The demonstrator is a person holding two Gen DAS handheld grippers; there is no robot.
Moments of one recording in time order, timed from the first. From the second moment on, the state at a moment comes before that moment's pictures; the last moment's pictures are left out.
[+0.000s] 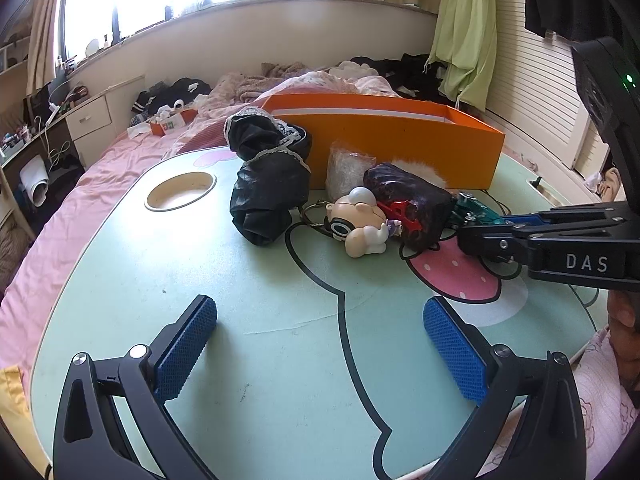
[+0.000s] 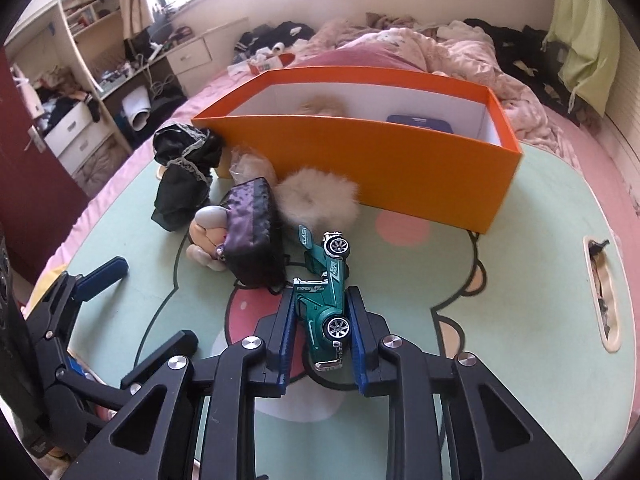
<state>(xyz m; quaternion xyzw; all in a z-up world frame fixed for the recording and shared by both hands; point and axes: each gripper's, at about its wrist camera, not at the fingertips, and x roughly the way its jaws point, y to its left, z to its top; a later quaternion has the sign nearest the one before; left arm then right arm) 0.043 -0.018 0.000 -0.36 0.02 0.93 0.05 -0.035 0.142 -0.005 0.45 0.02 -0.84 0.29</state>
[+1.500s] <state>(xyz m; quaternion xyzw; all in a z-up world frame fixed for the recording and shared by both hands) -0.131 -0.028 0.074 -0.38 -0.12 0.91 0.10 -0.143 0.142 0.056 0.37 -0.03 -0.89 0.25</state>
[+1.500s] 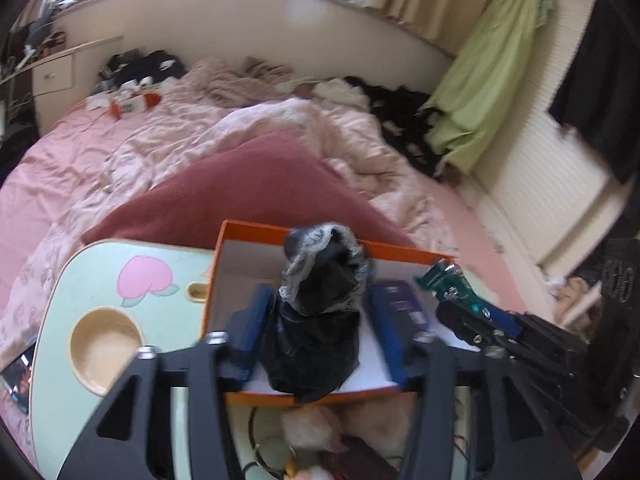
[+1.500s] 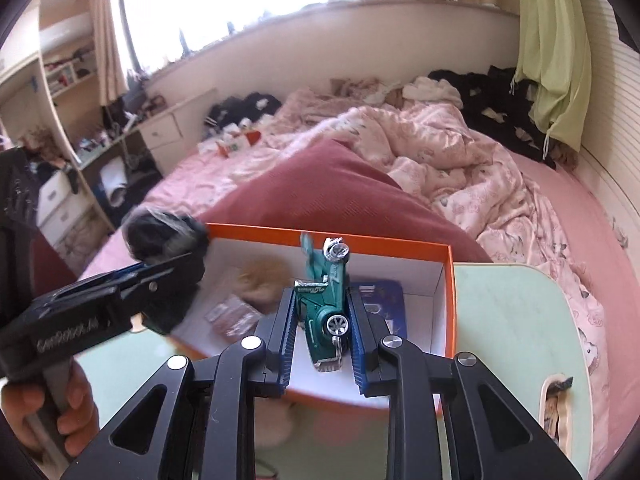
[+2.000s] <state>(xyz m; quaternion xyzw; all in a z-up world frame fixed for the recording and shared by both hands) -0.032 -0.038 0.076 -0.34 -0.07 0.93 0.08 -0.068 0.161 0.051 0.37 -0.01 -0.89 0.28</state>
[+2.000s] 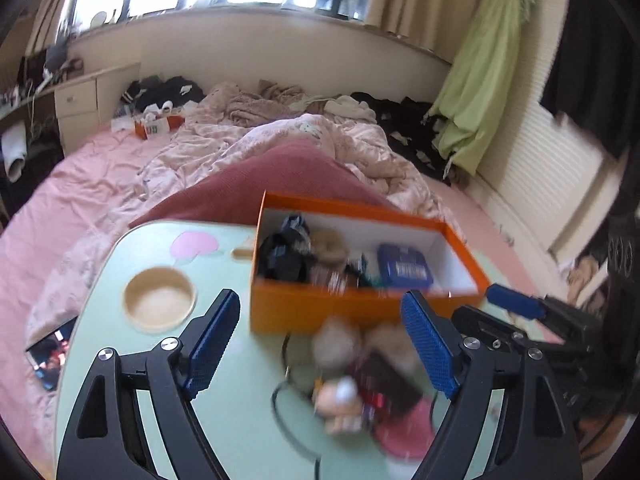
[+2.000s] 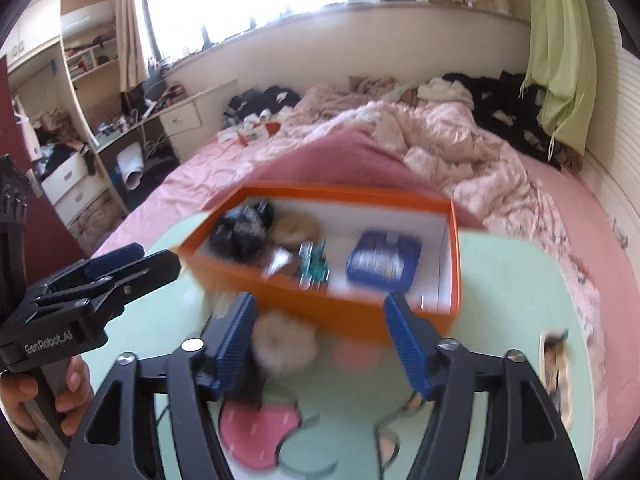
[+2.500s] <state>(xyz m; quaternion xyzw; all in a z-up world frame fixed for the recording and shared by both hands) 0.034 -0.020 0.004 -0.40 0.02 0.92 0.02 -0.019 0.144 -0.014 0.46 0.08 -0.85 0.25</state>
